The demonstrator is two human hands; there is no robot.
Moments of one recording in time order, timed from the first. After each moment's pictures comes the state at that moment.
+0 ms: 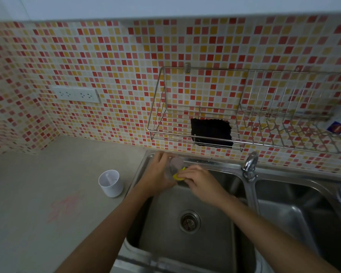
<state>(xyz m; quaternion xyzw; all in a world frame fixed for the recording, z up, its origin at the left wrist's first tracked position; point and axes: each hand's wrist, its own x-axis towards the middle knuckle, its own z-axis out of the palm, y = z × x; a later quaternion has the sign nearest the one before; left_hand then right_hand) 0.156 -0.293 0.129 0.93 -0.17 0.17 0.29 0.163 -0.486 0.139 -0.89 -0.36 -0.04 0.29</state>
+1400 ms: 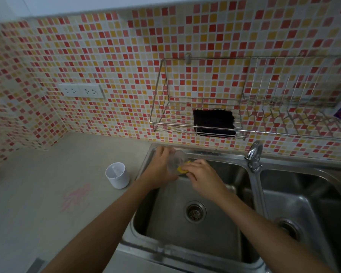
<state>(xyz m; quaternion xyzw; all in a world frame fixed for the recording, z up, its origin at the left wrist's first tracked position) 0.152 -0.287 0.114 0.94 -0.13 0.11 0.28 0.149 -0.483 0.116 -0.89 -0.34 -0.11 0.29</state>
